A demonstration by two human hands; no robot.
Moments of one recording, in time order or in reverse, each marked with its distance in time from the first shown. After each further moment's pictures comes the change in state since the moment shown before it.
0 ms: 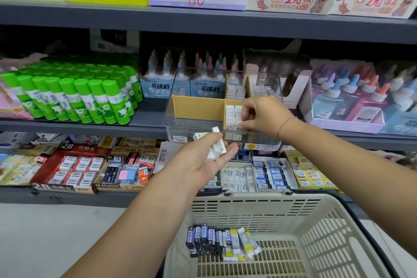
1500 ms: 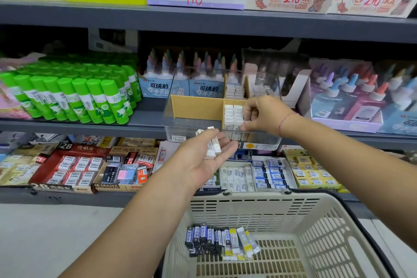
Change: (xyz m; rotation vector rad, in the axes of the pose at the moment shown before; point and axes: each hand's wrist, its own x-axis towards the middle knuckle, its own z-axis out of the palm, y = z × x) left_hand 0.000 0.001 0.003 0.045 -0.007 0.008; right_hand 0.000 0.005 -0.004 0.099 -0.072 0.081
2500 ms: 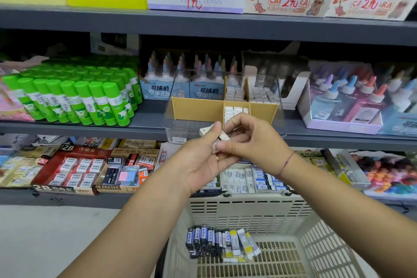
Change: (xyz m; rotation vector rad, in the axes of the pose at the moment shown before) left_hand -0.008 0.001 -0.002 0.118 -0.282 -0.036; right_hand -0.060 -0.049 0.030 0.804 0.084 -0.026
